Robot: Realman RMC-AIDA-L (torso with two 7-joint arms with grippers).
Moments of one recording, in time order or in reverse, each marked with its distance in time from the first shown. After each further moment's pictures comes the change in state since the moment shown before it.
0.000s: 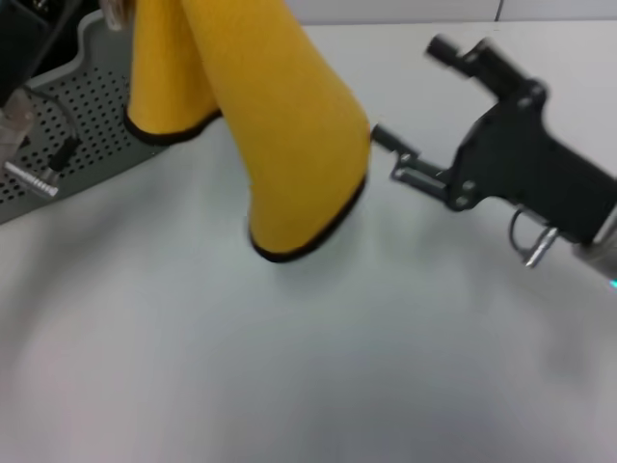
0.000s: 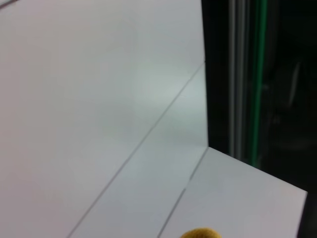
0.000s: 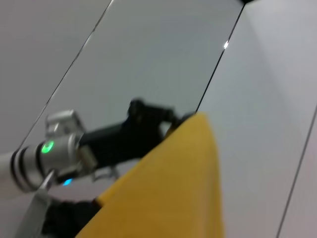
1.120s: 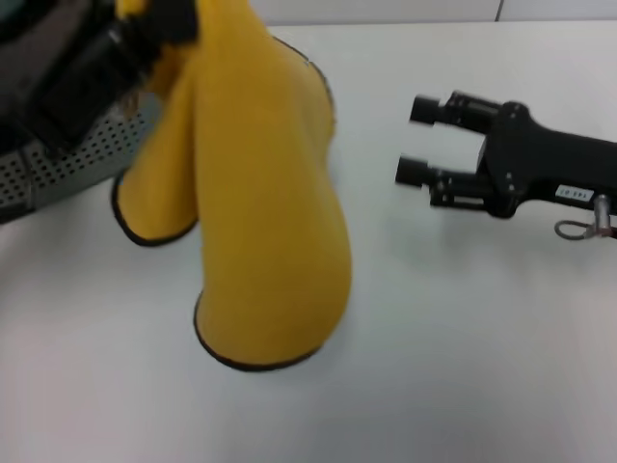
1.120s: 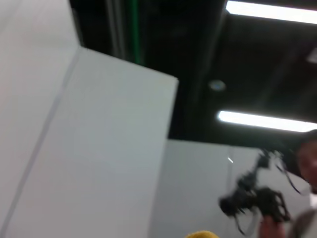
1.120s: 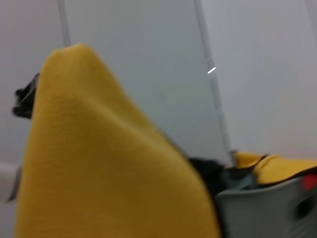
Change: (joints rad) left arm 0.074 0.077 0.118 0.326 0.179 0.203 0.008; right arm 0.221 -0.156 0.083 0.177 -0.256 0.099 0.844
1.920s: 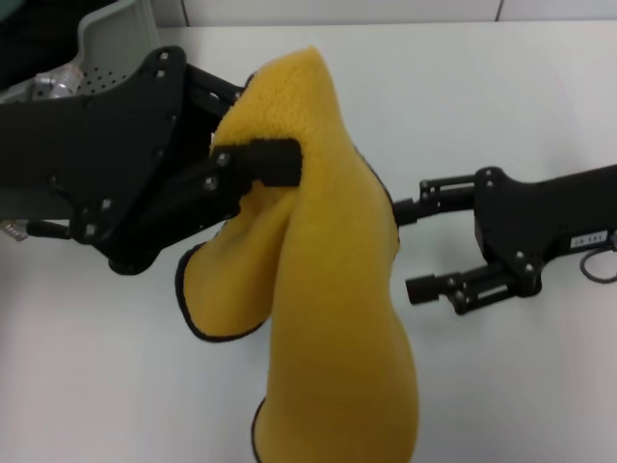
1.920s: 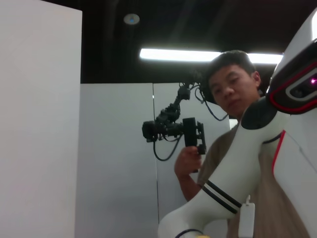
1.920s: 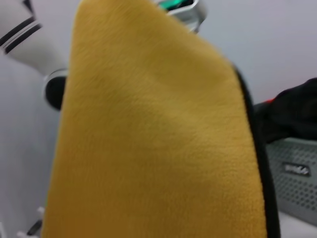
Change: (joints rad) left arm -0.007 0.028 0.191 0.176 0.022 0.001 0.107; right arm 0.128 -0.018 0.301 -0.065 -0.646 0.217 0.222
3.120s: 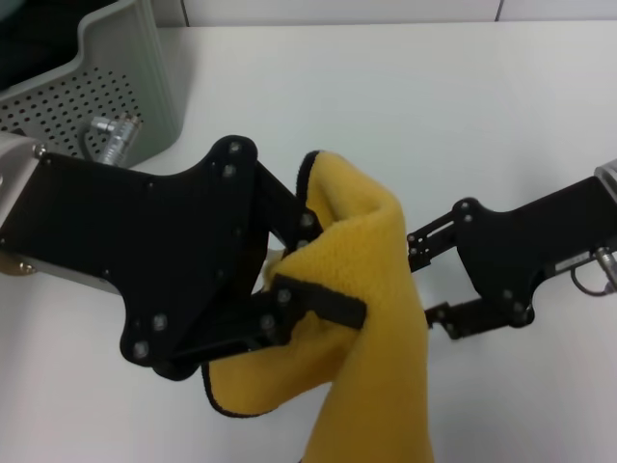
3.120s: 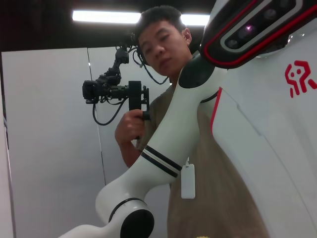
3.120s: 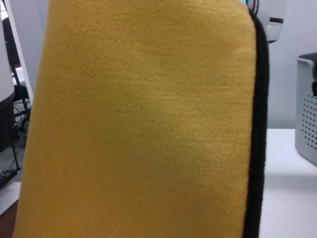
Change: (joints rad) left arm -0.007 0.005 0.127 0.123 0.049 0.001 0.078; right arm 0.048 0.022 0.039 -0.099 -0.229 0.008 -0.024
